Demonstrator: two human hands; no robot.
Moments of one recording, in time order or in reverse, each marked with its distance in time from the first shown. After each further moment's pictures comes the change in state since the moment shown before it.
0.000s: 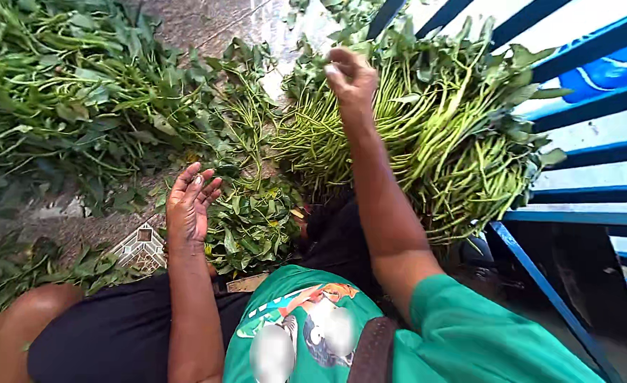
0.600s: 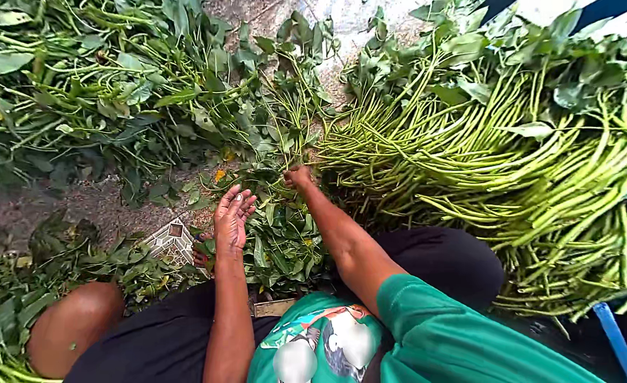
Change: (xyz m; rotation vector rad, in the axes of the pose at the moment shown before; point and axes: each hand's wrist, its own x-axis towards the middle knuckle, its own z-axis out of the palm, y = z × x) left_hand 0.072 -0.061 -0.037 -0.035 0.304 -0.185; right_hand -0.085 0.197 0.275 0.111 -0.460 1.124
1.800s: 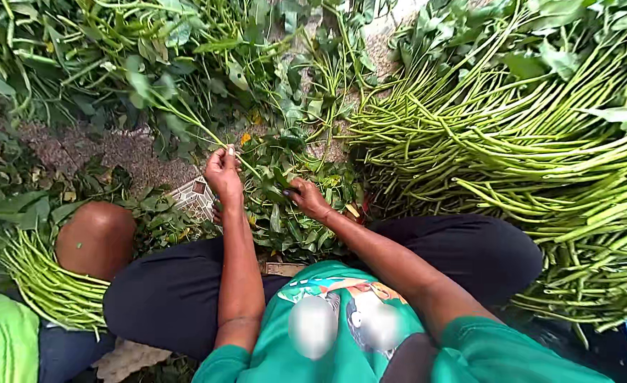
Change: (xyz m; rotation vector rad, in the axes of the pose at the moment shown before) left_hand 0.010 0.024 -0.030 0.423 0.284 0.468; right_hand -0.157 0.058 0.009 -0.533 -0.366 -0.859
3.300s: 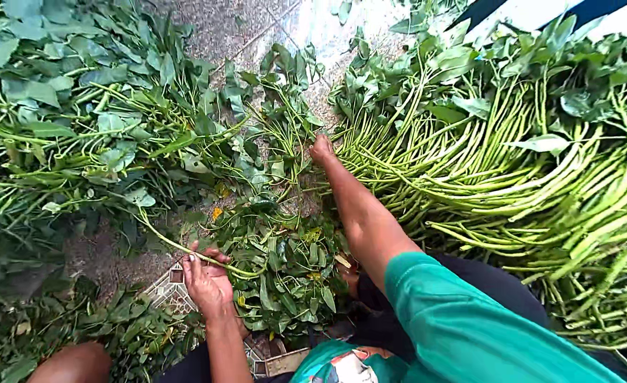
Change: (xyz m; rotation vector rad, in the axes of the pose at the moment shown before) left_hand -0.008 -0.011 0.017 -0.528 -0.024 -0.211; right_hand 0.192 0.135 -0.219 -0.275 0.398 0.706
